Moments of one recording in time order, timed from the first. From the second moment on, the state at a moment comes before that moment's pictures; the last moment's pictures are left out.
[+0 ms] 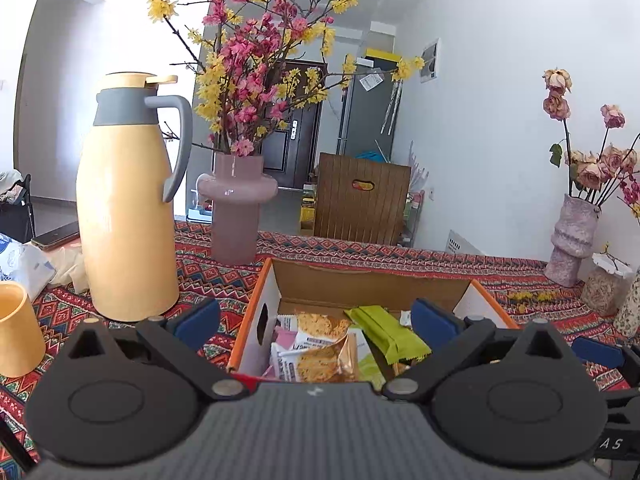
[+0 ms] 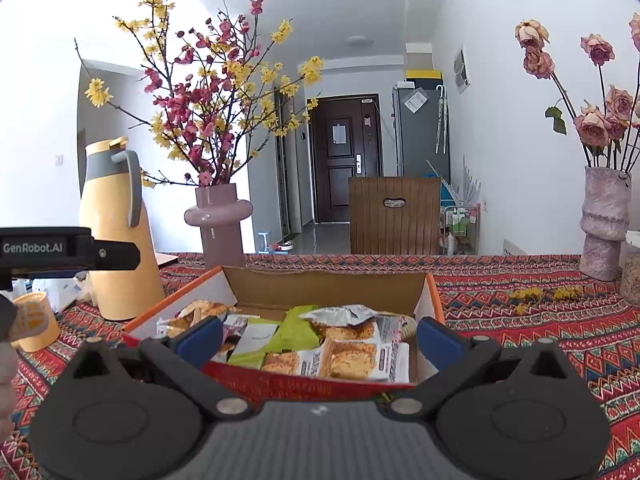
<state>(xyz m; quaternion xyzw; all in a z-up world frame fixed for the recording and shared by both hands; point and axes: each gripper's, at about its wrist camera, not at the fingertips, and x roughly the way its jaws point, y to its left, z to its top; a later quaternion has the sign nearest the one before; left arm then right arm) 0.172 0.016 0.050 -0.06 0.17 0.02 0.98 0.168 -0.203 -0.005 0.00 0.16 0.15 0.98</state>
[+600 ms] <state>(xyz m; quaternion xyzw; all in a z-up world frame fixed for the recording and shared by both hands) 0.166 0.038 -0.030 -0.04 0.26 0.02 0.96 0.142 -0.218 -0.056 0.00 0.25 0.13 0.96</state>
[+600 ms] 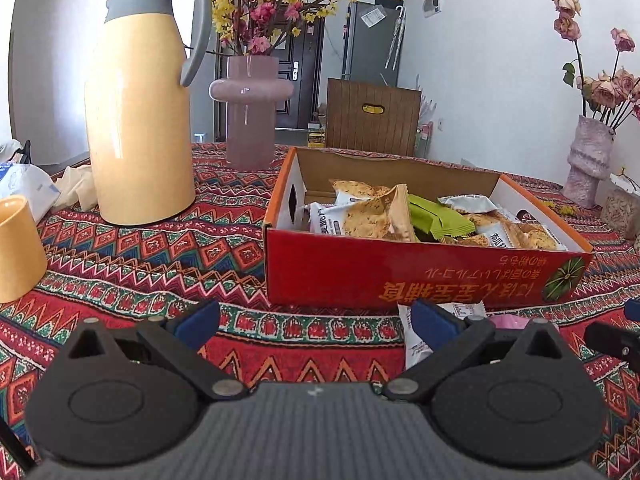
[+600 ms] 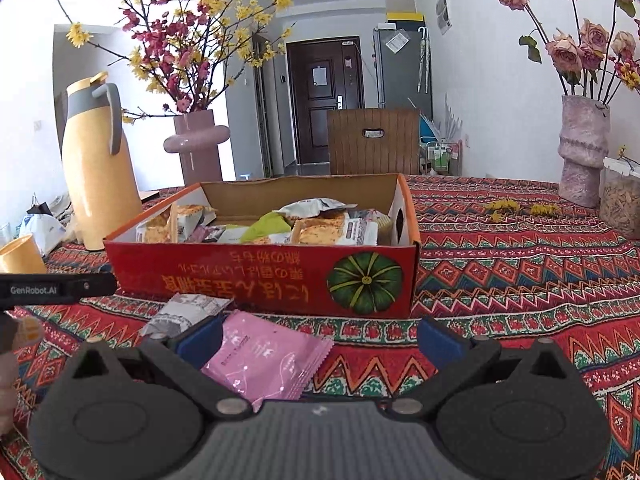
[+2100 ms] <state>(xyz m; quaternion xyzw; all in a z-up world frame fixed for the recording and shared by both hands) 0.163 0.052 -0.036 -0.08 0.27 0.03 0.96 0.193 -0.178 -0.077 -0.07 0.34 0.21 0.91</state>
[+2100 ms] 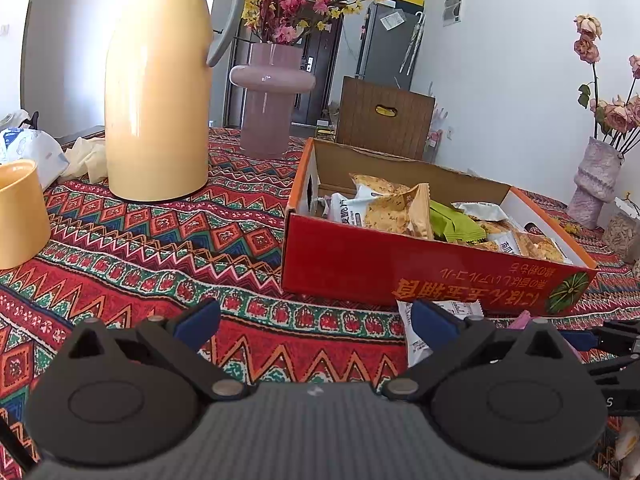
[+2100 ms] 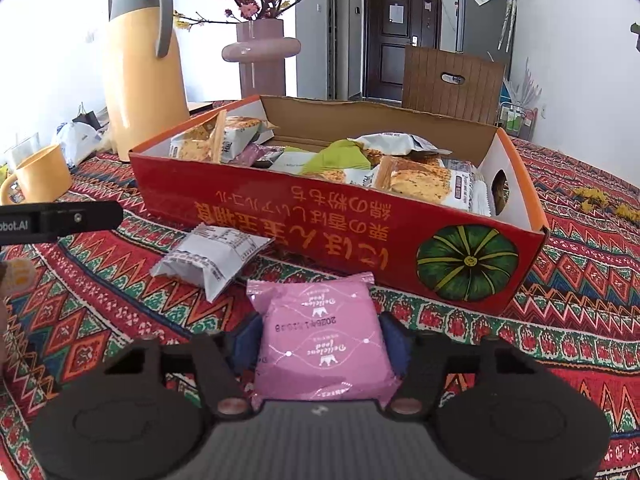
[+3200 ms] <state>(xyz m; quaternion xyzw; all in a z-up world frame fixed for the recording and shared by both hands) 0.177 0.010 -0.017 -0.04 0.31 0.01 0.95 0.173 -0.240 -0.066 0.04 0.26 0.14 0.95</state>
